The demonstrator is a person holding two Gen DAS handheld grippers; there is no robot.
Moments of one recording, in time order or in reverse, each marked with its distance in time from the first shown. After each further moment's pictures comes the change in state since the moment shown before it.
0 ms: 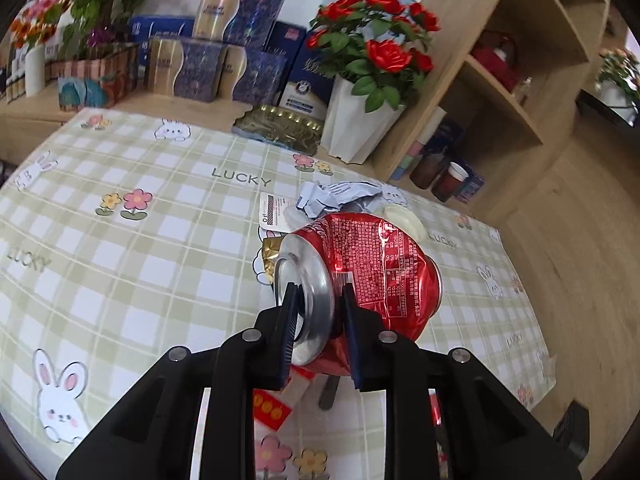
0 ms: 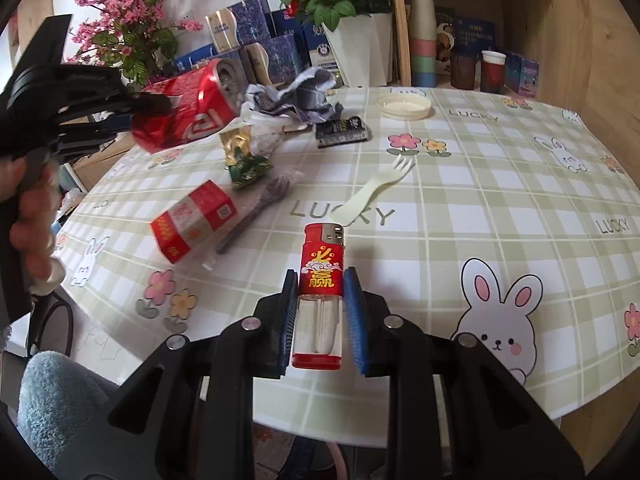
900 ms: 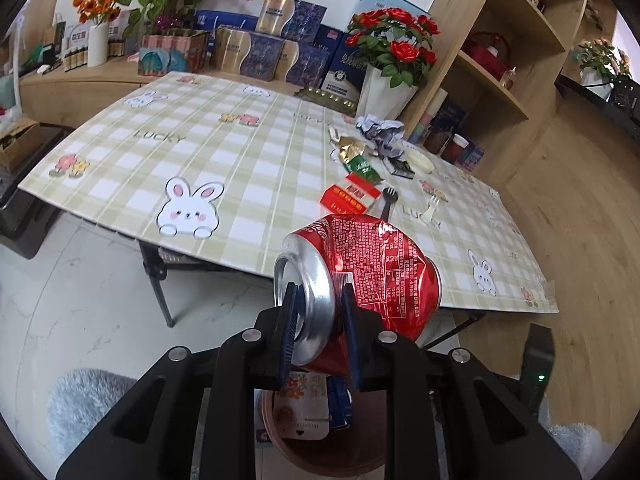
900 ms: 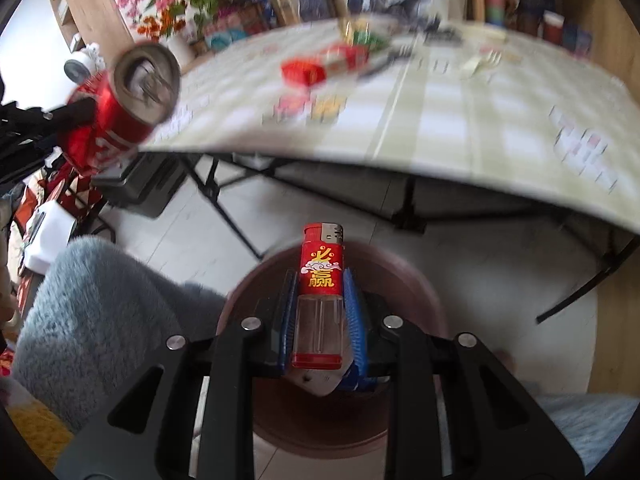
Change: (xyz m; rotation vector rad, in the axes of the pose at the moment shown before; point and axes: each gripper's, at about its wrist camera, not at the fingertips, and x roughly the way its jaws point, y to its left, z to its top) left arm -0.168 0.065 -0.180 -0.040 -0.001 0.069; right arm -0.016 0.082 -0.136 -0.095 0.244 0.176
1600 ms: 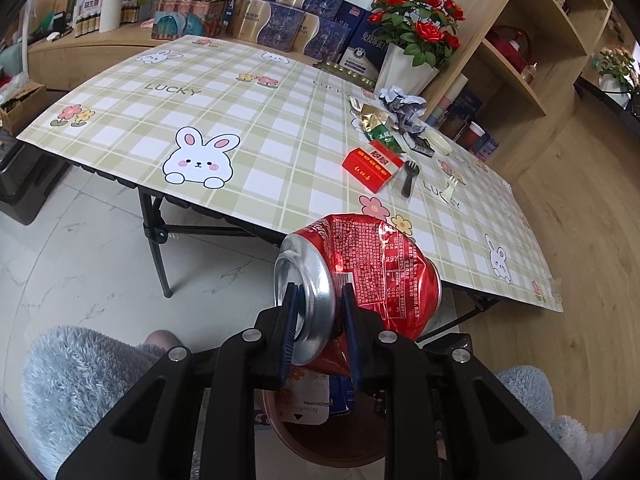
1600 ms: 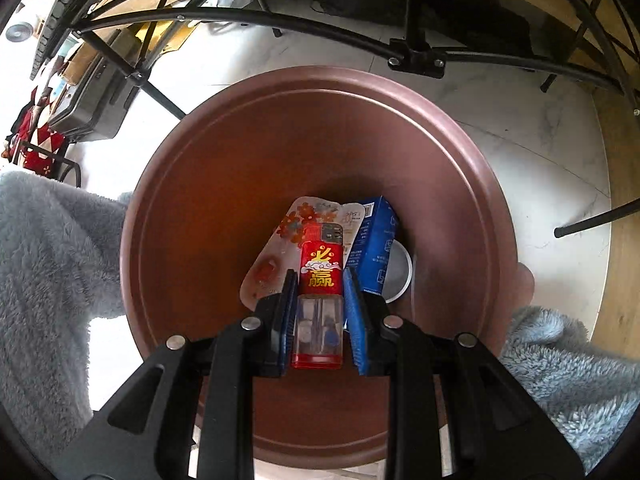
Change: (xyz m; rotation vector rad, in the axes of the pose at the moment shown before) left arm 0.027 0.018 -0.023 -0.070 0.071 0.008; right arm 0.114 -0.020 -0.037 0.059 0.359 -0.078
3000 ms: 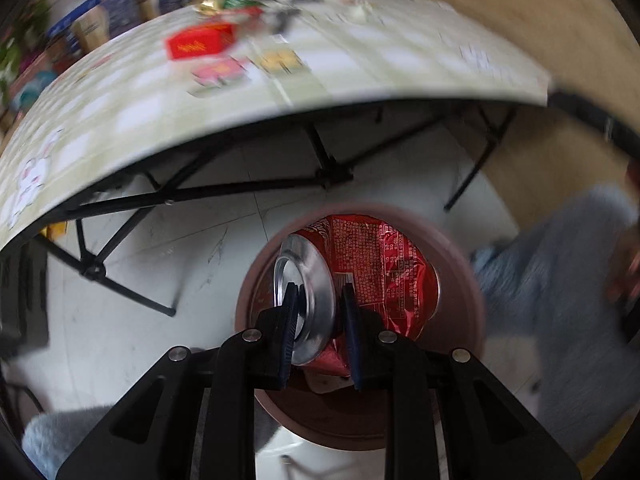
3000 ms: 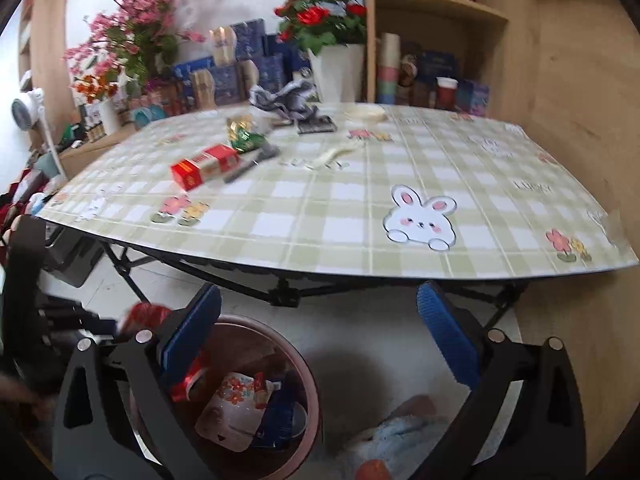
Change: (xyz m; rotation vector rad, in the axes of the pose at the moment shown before) left arm 0.124 -0.082 -0.078 0.593 0.299 0.055; right arm -0.198 -0.054 -0.024 0.073 -0.708 -0.234
